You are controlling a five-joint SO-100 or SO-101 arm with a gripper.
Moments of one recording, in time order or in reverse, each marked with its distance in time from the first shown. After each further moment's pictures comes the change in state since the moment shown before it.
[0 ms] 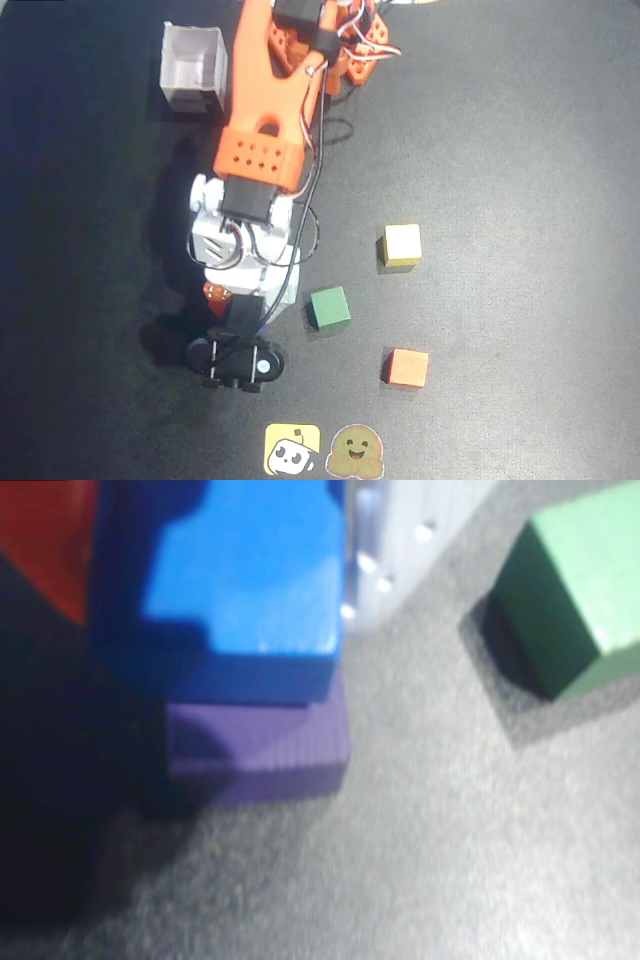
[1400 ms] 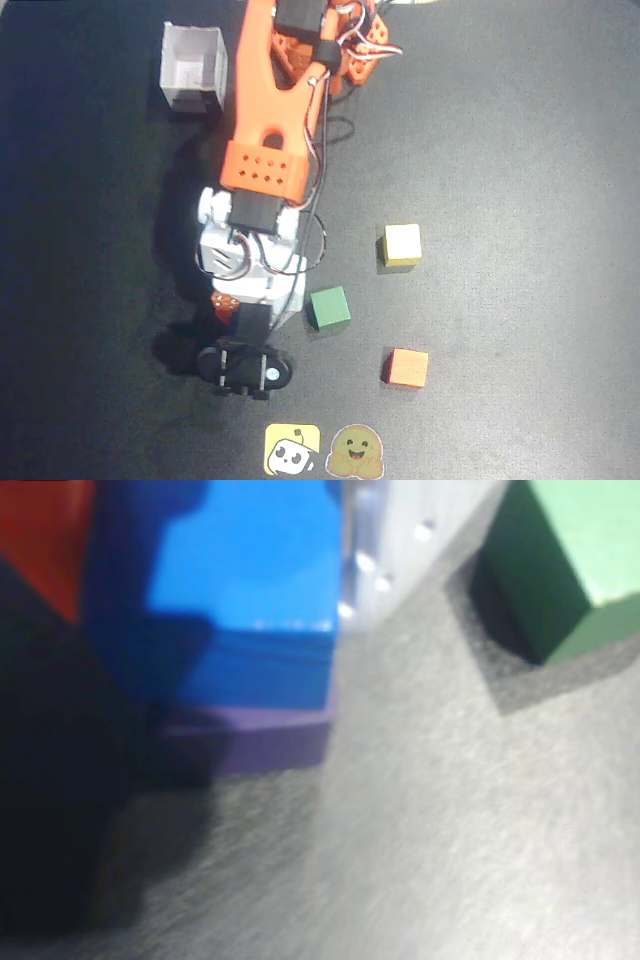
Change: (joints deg) arm -1.4 -2.5 1.2 -2.5 1.0
